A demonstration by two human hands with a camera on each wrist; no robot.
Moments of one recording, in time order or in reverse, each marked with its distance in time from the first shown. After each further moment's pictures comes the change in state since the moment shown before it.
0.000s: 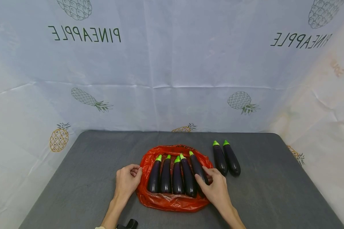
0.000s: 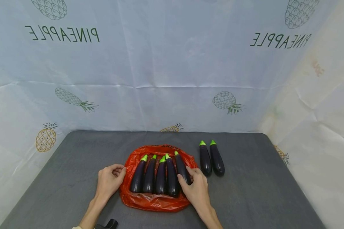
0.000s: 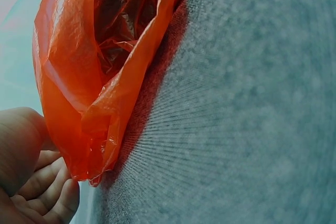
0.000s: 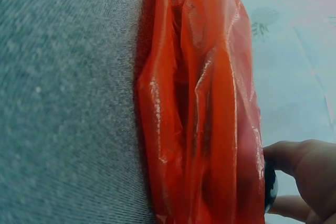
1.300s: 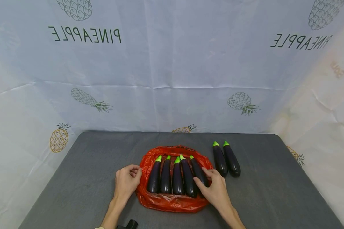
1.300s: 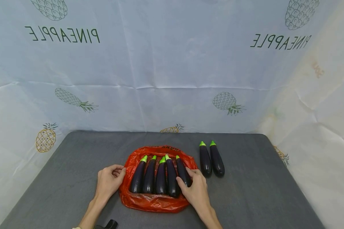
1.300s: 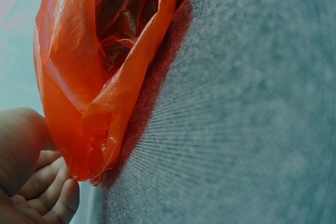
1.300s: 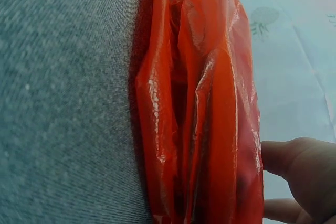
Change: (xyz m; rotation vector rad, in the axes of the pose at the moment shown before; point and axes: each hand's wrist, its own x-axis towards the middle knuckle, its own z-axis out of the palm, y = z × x) left_hand 0.001 -0.003 0.000 -0.002 -0.002 -0.008; right_hand -0.001 -0.001 -0.001 -0.023 -0.040 -0.007
